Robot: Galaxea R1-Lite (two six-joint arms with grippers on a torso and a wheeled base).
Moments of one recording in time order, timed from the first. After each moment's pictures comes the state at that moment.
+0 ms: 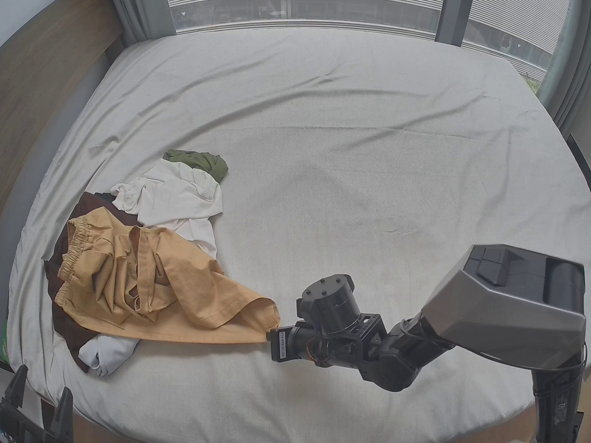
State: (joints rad) left arm 0.01 0.02 -0.02 -0.01 0.00 -0.03; right arm 0.83 2.34 -1.06 -0.70 0.05 0.51
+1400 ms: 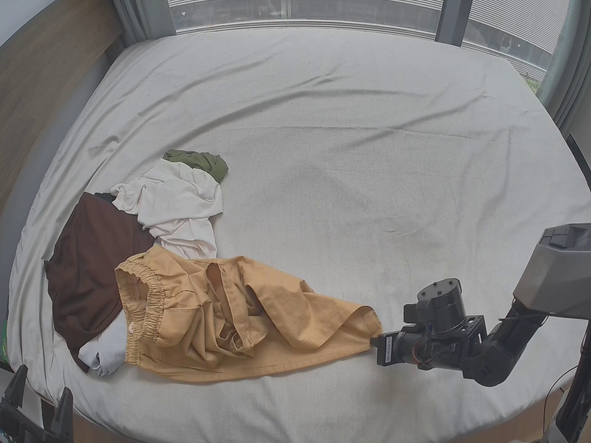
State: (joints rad) left arm 0.01 0.02 -0.02 -0.01 0.00 -0.02; right arm 0.57 2.10 -0.50 -0.88 0.00 0.42
